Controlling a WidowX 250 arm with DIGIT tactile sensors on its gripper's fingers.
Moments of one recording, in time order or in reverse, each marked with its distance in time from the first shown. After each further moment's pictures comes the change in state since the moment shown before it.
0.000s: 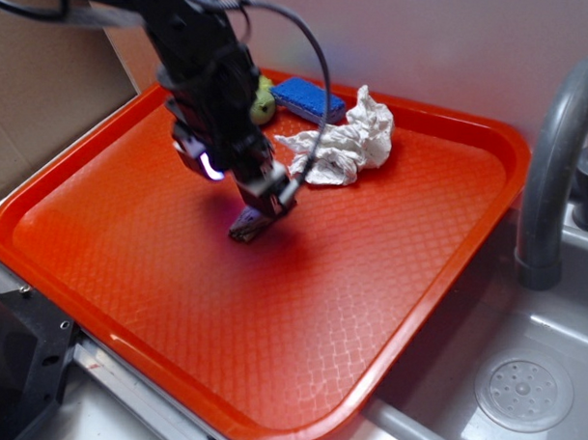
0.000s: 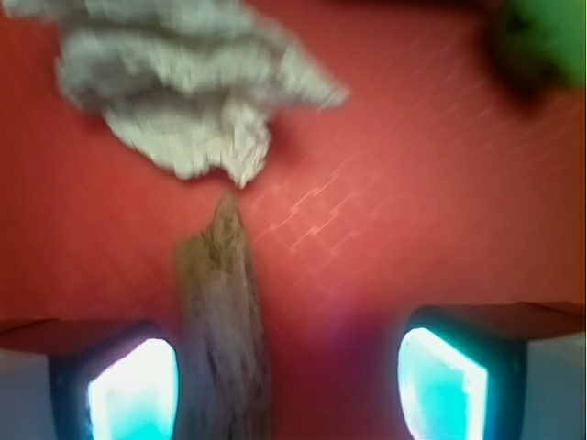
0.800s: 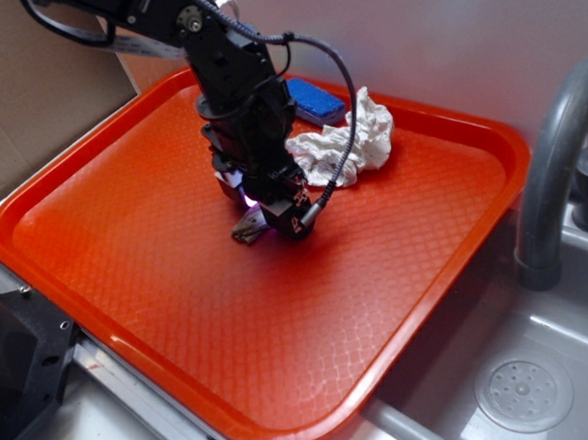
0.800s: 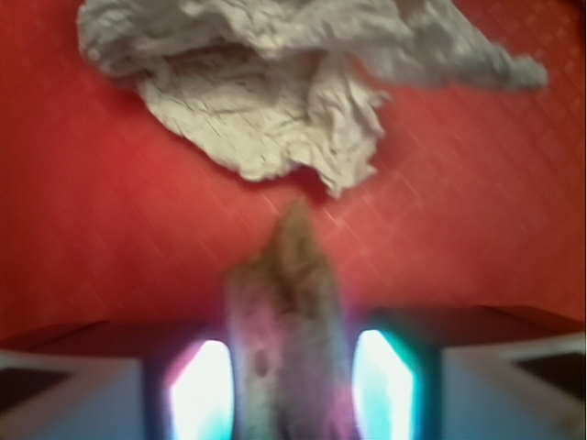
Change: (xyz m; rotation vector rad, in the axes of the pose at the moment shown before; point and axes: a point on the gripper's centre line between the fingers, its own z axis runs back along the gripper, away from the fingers) arm 0.006 -0.010 -0.017 0.014 0.004 -0.013
